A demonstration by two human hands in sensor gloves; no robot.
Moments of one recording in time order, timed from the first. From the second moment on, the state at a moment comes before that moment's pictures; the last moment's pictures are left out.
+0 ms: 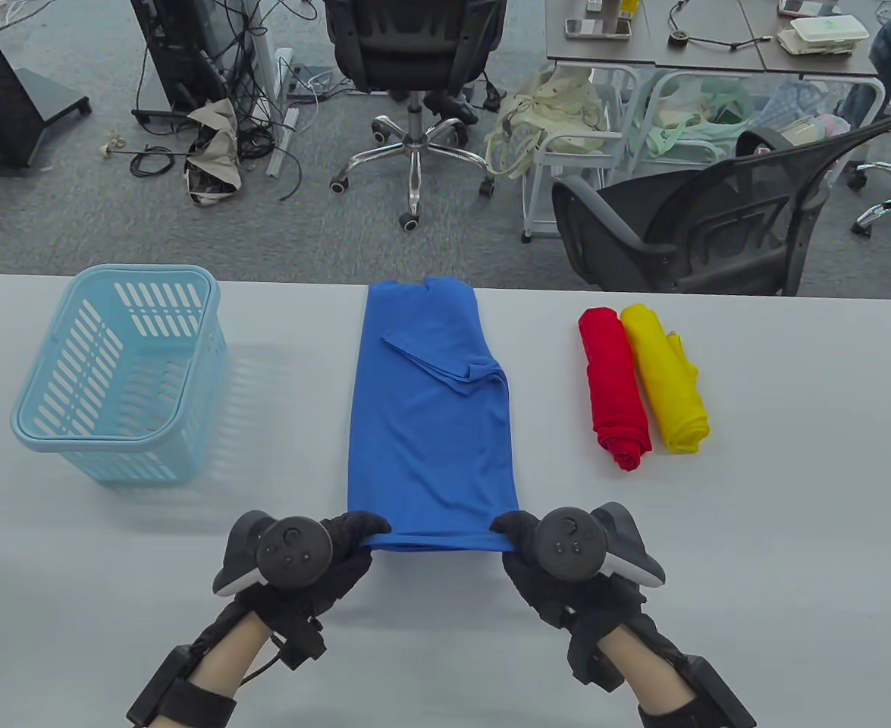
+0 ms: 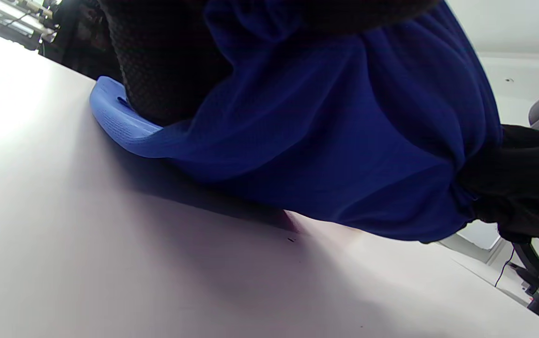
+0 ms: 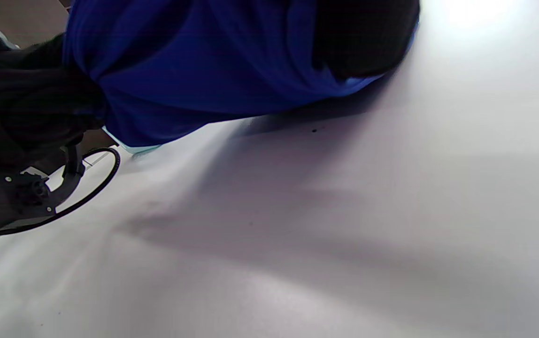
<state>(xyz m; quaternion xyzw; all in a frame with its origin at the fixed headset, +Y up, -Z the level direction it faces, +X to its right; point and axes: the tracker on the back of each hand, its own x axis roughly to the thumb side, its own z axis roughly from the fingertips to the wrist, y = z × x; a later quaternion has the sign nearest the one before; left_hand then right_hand) -0.191 -0.712 -0.278 -0.05 -0.29 0.26 0.92 0.114 -0.708 -0.266 0.25 0.16 0.93 0.23</state>
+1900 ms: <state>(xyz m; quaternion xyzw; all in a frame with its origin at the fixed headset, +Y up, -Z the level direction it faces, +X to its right) -0.150 -0.711 -0.359 -0.18 -0.20 -0.06 0.96 0.074 -0.706 -0.338 0.16 0.20 0.97 0.03</state>
